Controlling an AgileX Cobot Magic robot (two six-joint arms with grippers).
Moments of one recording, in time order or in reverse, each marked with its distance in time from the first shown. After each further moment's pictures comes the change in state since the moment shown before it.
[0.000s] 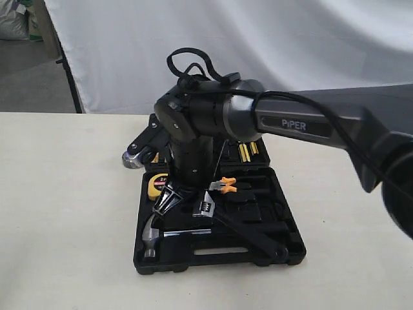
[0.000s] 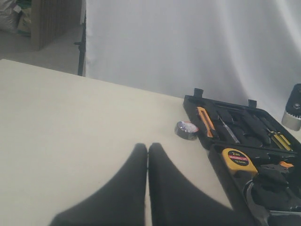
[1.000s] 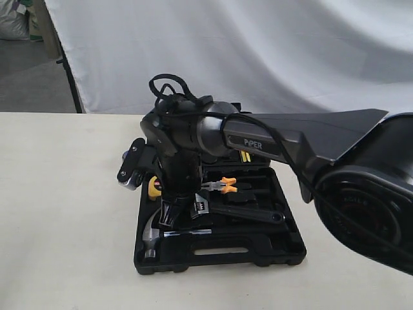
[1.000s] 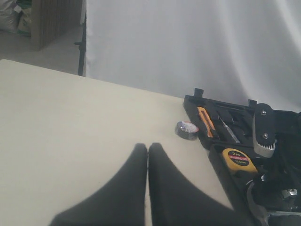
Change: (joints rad) left arm 0.000 0.000 0.000 0.000 0.000 0.000; right arm 0.003 0.168 -0.157 -0.020 0.012 -0.329
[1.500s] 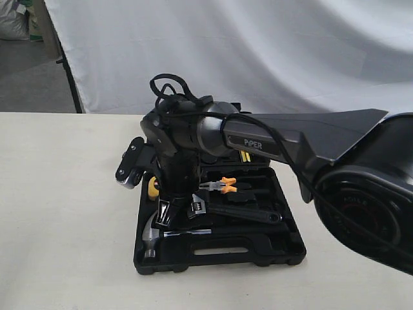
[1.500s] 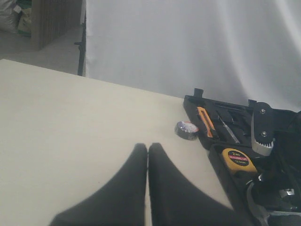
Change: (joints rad) left arm 0.000 0.000 0.000 0.000 0.000 0.000; right arm 0.000 0.002 0.000 0.020 -0.018 0.009
